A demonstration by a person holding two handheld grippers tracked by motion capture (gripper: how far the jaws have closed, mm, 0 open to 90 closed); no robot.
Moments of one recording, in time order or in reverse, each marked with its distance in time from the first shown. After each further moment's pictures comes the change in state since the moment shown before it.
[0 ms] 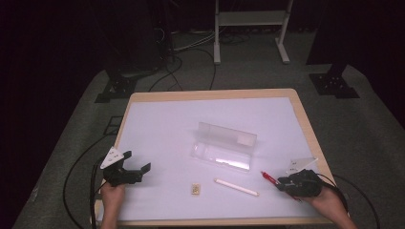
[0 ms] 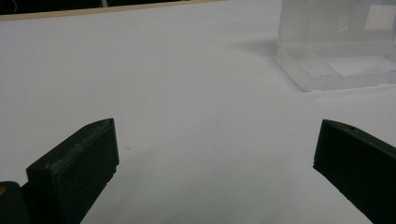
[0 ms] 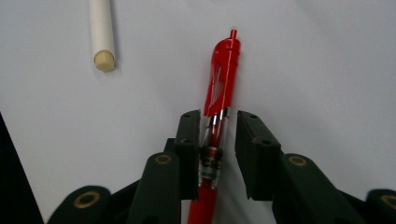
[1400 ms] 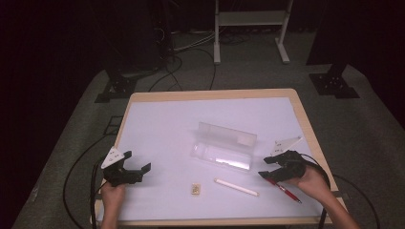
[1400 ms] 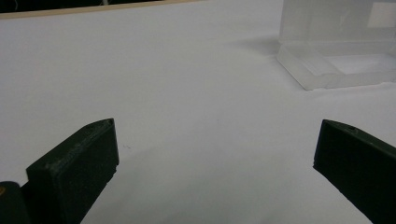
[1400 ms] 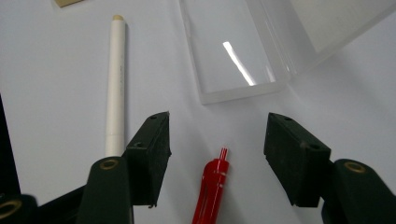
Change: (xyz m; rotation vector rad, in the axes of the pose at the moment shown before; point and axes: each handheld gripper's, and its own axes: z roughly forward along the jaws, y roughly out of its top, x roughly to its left) left arm -0.001 0.000 0.001 0.005 0.006 0.001; right arm -0.011 0.067 0.003 -0.067 0.070 -0.054
